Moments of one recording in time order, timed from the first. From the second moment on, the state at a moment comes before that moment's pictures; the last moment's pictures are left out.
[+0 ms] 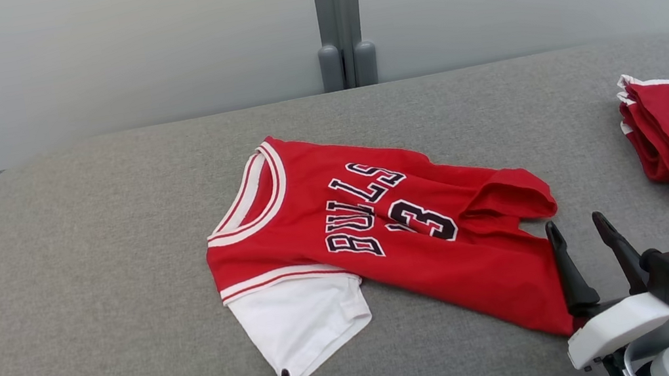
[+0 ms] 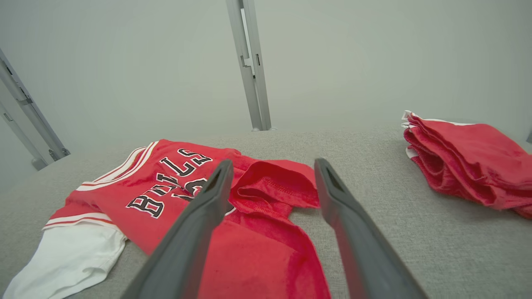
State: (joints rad) left arm -0.04 0.05 -0.39 0.50 -0.44 0.11 -0.15; right arm -0.03 -0.05 0.02 0.25 0.18 0.13 -0.26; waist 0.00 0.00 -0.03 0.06
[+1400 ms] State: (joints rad) left arm -0.12 0.12 -0.38 0.35 -0.60 0.22 -0.20; right arm 0.03 -0.05 -0.01 0.55 0.28 0.13 -0.16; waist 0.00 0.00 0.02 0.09
